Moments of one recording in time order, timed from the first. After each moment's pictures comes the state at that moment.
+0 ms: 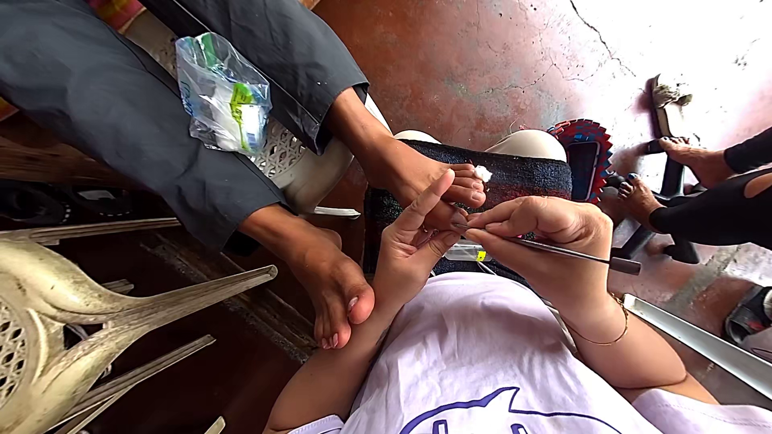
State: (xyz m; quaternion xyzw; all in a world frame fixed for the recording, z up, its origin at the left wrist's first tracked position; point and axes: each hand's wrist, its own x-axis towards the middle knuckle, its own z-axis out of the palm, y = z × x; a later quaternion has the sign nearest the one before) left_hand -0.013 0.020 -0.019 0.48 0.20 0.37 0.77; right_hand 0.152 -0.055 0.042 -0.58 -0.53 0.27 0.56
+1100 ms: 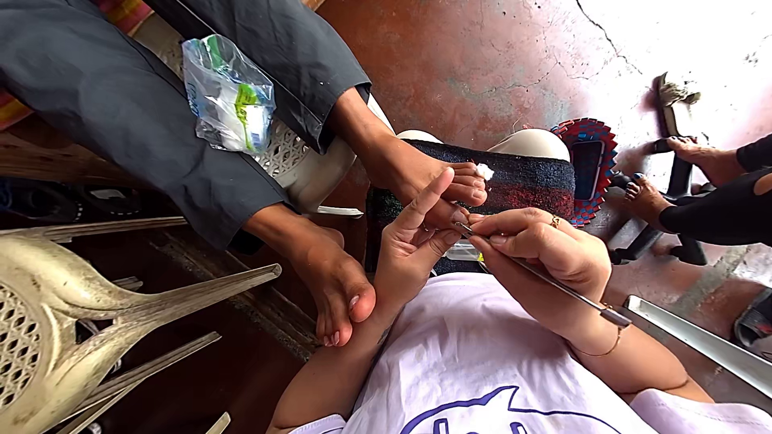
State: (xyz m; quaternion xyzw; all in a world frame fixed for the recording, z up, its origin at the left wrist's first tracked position) left_hand -0.012 0.020 -0.017 0.46 0.20 0.37 0.78; right_hand 0.141 -0.066 0.034 -0.56 -0.58 0.18 0.56
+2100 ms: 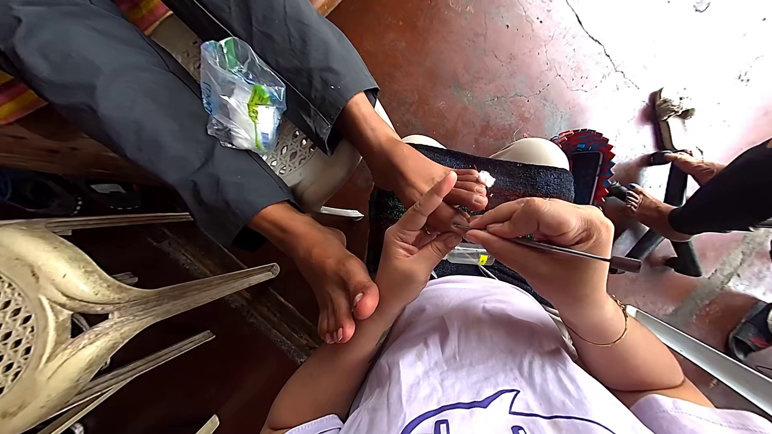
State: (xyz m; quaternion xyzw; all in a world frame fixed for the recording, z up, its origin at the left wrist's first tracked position) left_hand -0.015 0.019 -0.017 0.45 0.21 0.37 0.79; right_hand 0.154 -0.049 0.042 -0.56 -0.56 0.25 0.56
